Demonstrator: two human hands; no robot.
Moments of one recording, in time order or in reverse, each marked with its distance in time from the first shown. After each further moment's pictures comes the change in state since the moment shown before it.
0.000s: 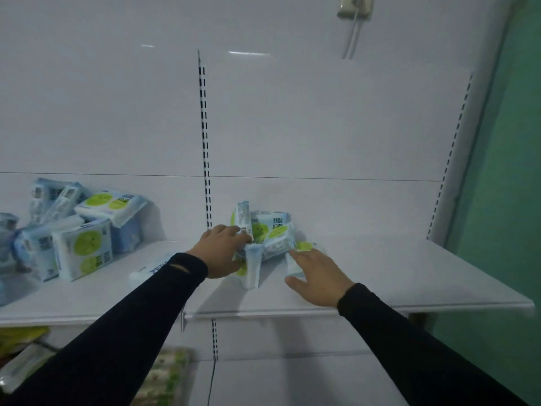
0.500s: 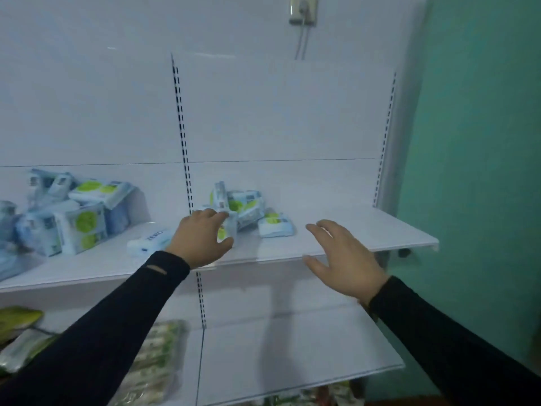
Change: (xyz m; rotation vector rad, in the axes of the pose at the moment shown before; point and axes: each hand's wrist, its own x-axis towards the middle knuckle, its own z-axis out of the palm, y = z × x) left_hand -0.111 0.071 -0.032 -0.061 0.267 -0.044; right_hand -0.188 -0.025 -0.068 -0.074 0.300 0.093
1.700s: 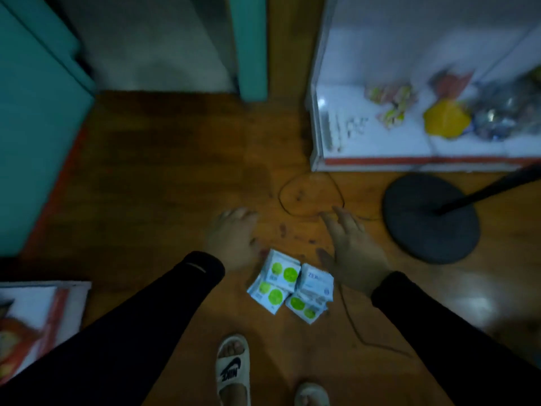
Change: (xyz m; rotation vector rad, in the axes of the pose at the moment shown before) left_hand -0.489 0.829 0.555 -0.370 -0.879 1.391; right_hand -0.966 0.258 0.207 -0.056 -0.321 1.638
